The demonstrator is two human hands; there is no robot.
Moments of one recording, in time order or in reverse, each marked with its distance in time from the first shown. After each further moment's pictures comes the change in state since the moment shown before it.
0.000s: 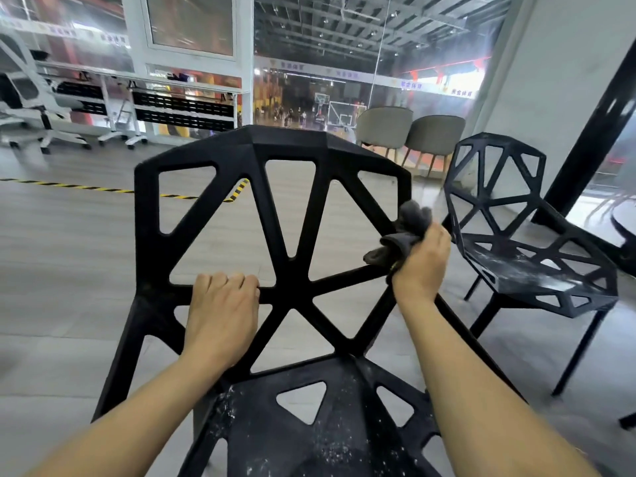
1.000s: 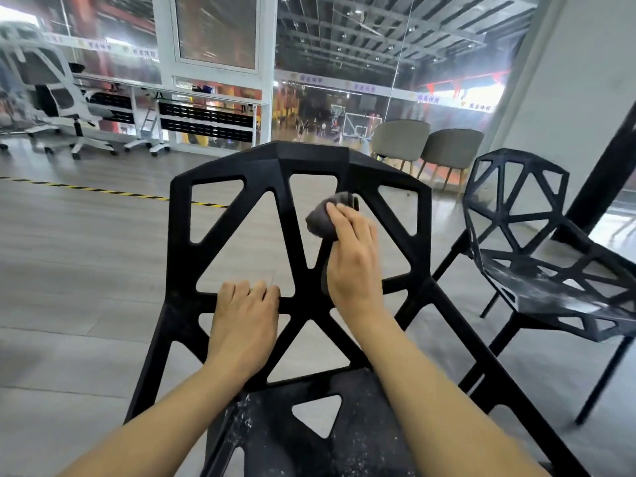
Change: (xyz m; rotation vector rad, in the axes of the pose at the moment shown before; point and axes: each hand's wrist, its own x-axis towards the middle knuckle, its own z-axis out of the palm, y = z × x) left_hand -0.003 0.000 0.003 -0.008 0.036 -0.015; right_hand -0.054 -0.122 0.024 0.189 -0.147 -0.503
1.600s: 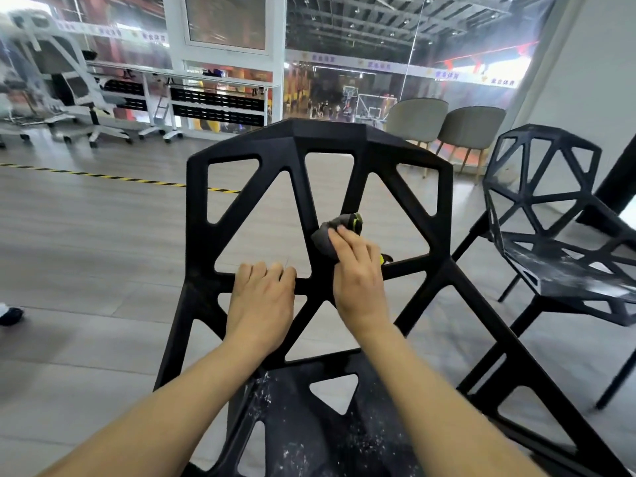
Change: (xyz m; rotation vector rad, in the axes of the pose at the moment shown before) left_hand -0.002 -0.002 0.003 0.017 -0.026 0.026; right_hand -0.061 0.014 0.018 -0.061 -0.135 -0.010
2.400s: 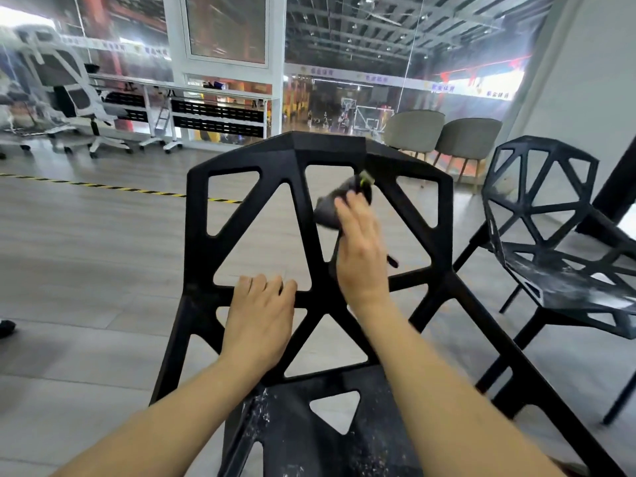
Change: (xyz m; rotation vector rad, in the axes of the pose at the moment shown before) left_hand 0.000 -0.003 0.002 0.010 -0.012 0.059; right_hand 0.056 0.012 0.013 0.060 0.129 -0.021
